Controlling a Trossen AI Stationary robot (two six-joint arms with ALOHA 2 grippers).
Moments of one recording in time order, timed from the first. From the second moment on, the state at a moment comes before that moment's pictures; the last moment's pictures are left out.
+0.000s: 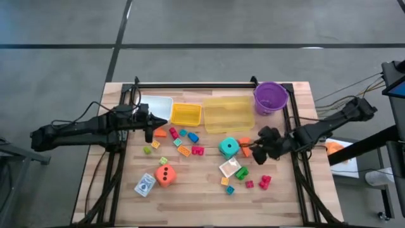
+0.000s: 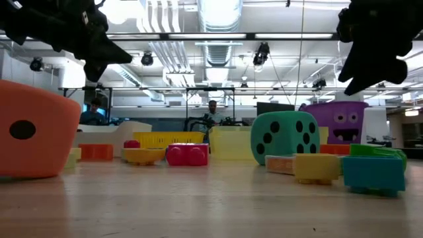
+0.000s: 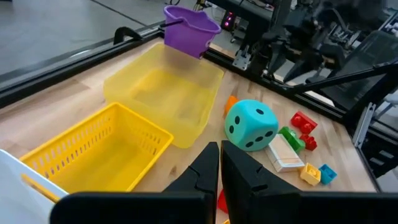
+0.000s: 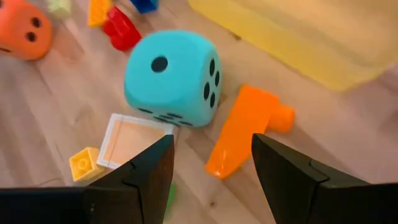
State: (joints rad) left arm 0.24 0.57 0.39 -0.13 0.05 -0.34; right arm 0.42 1.01 0.67 -0.68 0.45 1.17
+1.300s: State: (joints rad) left arm 0.24 0.57 0.39 -0.13 0.05 -0.37; right arm 0.54 1.57 0.77 -0.71 0.63 1.51
